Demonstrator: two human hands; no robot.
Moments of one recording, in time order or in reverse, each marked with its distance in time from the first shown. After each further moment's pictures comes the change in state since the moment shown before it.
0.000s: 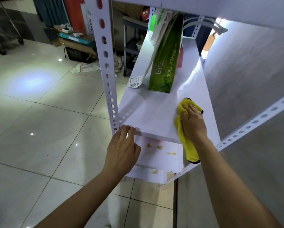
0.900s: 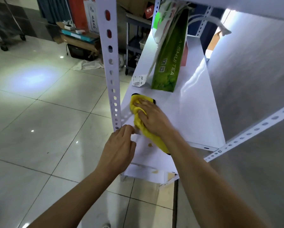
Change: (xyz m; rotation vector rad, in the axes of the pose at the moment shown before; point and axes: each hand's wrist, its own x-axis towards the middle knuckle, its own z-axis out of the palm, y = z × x) left_hand 0.002 -0.010 -0.022 -0.207 -0.017 0.021; right_hand -0.006 -0.113 0.061 -0.011 -0.277 -0.560
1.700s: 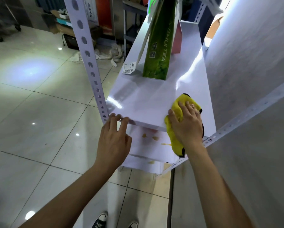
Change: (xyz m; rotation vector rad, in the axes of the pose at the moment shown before) left_hand -0.006 0.015 0.045 0.262 0.042 -0.076; right_hand -0.110 0.079 -0.029 -0.094 0.325 0.569
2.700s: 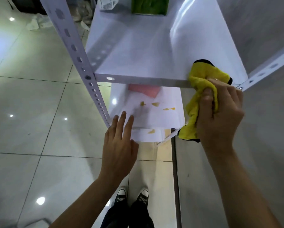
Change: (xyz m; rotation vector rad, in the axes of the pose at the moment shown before) left_hand -0.083 -0.037 0.103 -0.213 -0.179 0.086; right_hand -0.103 0.010 0.020 0.185 0.570 -0.189
